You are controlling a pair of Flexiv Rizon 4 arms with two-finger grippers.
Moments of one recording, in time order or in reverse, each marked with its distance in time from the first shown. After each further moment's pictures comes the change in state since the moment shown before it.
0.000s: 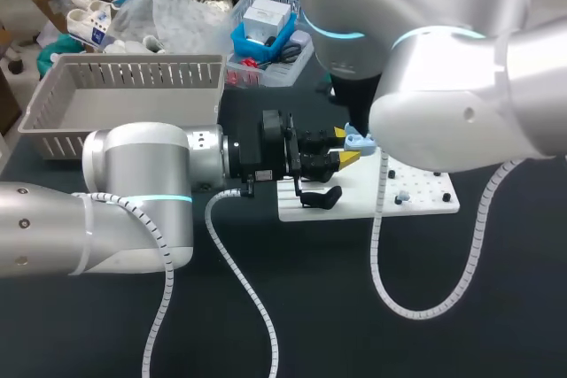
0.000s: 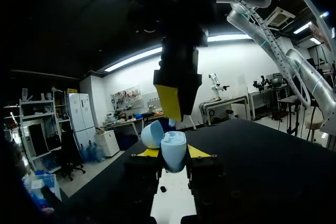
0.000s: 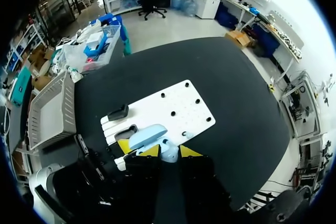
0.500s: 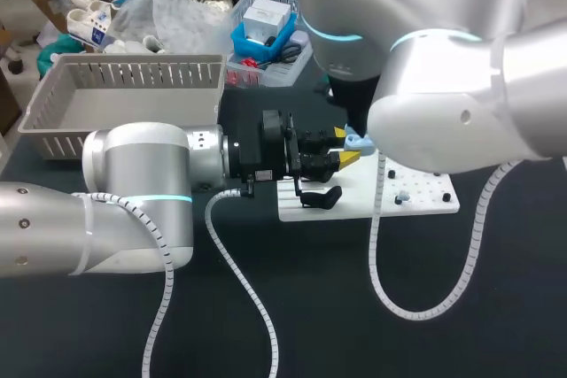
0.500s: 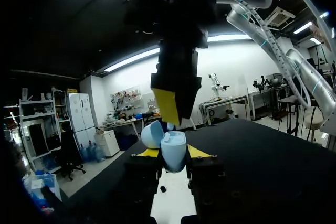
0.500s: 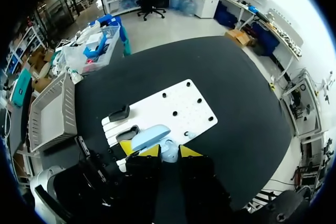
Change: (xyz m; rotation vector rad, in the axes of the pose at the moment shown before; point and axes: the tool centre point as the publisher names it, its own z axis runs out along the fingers) left arm 0.000 0.000 0.000 0.000 0.000 0.000; right arm 0.001 0.004 0.003 -0.007 -0.002 0.012
